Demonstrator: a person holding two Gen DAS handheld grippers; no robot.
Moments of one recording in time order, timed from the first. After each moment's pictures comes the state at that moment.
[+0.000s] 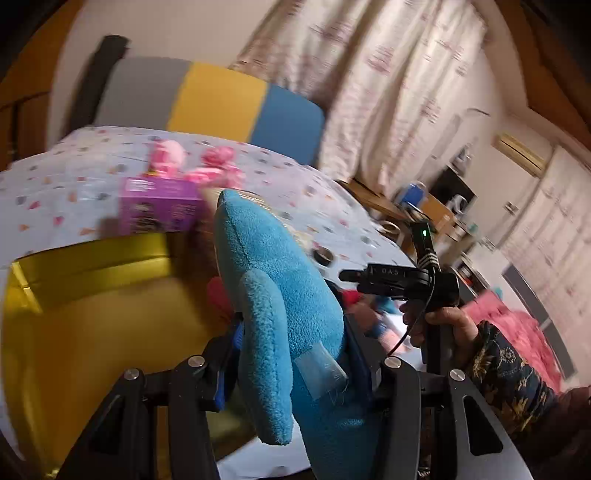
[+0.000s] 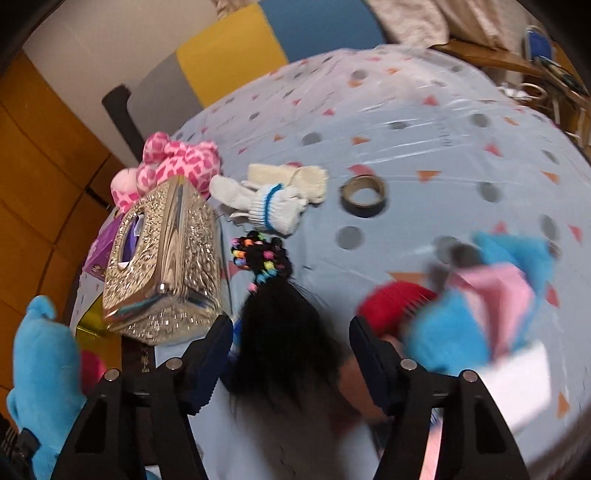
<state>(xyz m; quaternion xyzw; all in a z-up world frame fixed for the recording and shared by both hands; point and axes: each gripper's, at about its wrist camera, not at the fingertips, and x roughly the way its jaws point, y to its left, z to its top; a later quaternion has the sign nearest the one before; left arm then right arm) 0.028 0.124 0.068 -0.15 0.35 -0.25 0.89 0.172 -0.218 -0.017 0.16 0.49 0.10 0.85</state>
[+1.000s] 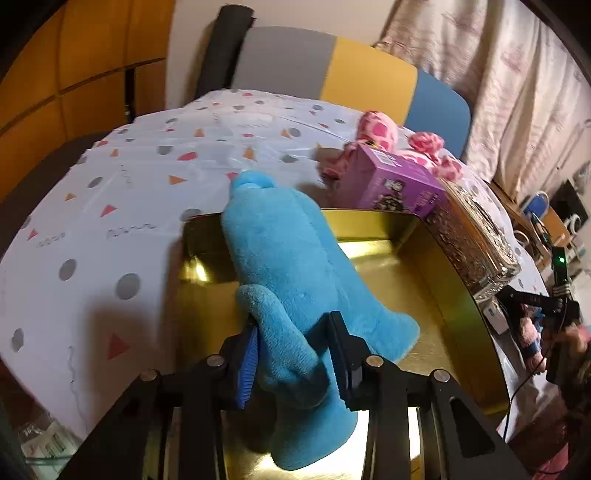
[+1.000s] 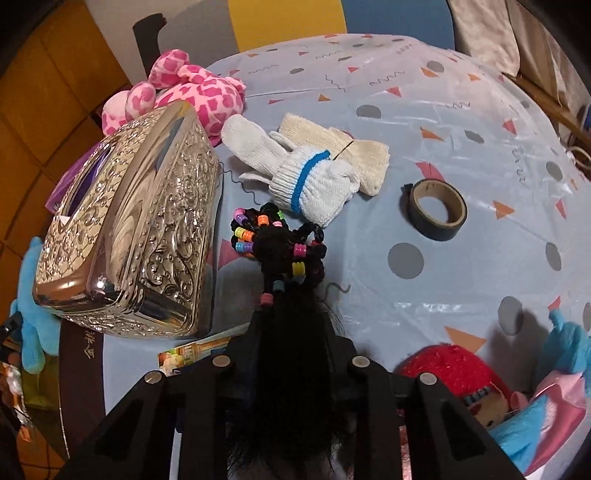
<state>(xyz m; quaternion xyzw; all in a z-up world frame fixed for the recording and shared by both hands) 0.082 0.281 -0.012 -0.12 0.43 -0.02 0.90 0.216 -0.165 -0.058 0.03 0.52 0.14 0.84</state>
